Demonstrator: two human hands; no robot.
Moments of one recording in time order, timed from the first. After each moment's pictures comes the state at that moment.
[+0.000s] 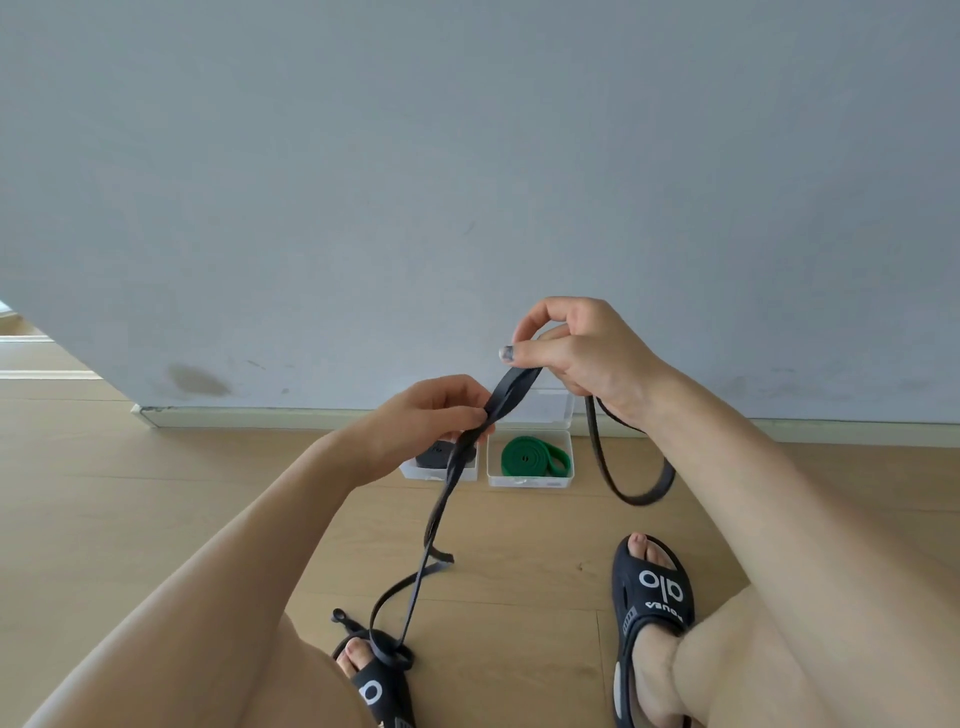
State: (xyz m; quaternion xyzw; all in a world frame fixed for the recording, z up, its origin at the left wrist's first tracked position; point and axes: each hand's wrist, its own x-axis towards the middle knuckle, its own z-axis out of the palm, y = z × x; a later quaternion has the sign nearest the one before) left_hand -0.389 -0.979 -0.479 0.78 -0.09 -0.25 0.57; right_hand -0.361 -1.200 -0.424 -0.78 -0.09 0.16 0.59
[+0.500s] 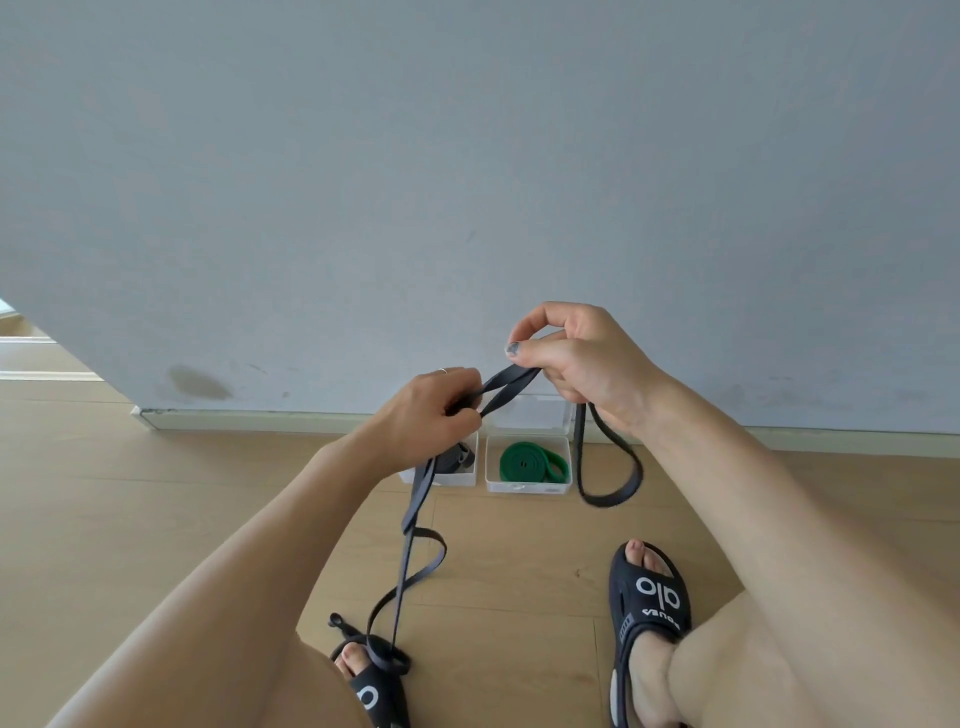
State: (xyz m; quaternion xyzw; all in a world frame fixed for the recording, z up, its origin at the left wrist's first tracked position) left_hand -0.381 -0.990 -0.478 0.92 -0.14 -0.08 0.37; right_hand -0.361 -1.199 -0.427 -0.77 -0.08 0.16 0.62
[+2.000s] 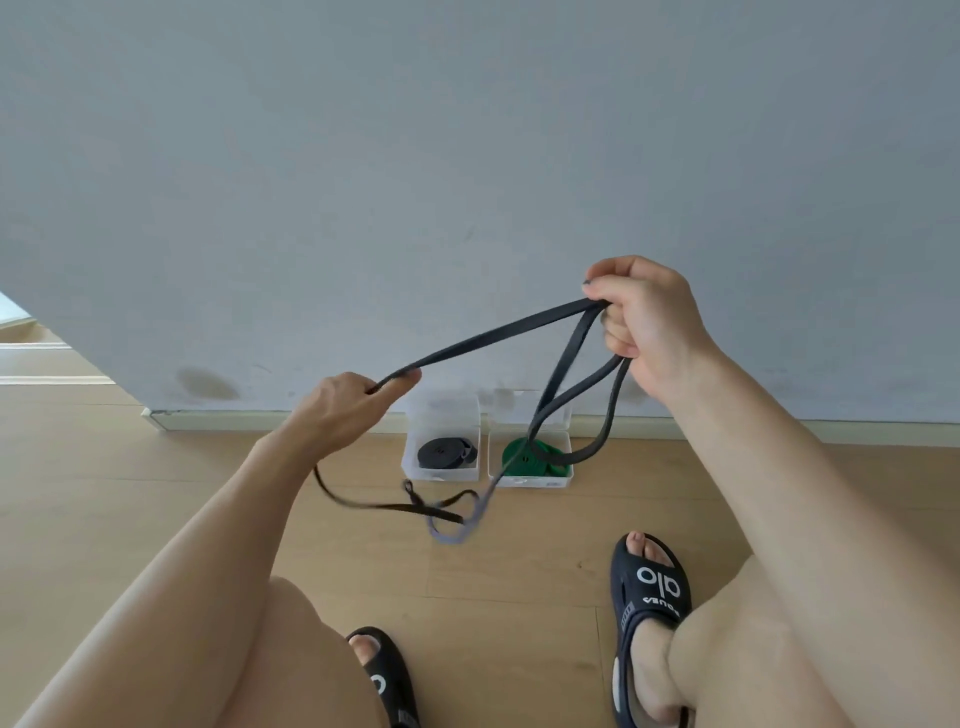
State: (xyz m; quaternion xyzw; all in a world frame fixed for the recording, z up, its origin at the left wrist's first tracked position) left_hand -0.379 -0.922 -0.486 0.94 0.12 -0.13 0.29; right_hand -0.348 -1.231 -0.420 -0.67 0.05 0.01 0.74
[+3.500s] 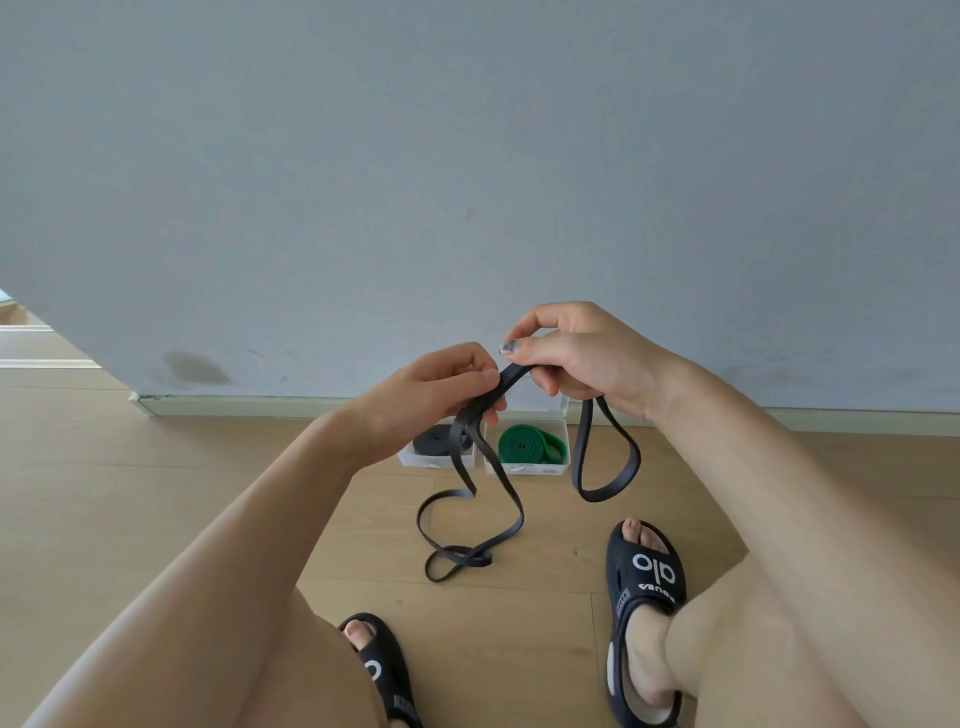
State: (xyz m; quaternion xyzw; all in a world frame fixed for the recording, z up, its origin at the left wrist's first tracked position) left_hand -0.404 -0.990 -0.454 0.76 -0.10 -0.23 0.60; right_hand -0.369 -1.206 -0.427 -0.78 -0.11 0.25 0.57
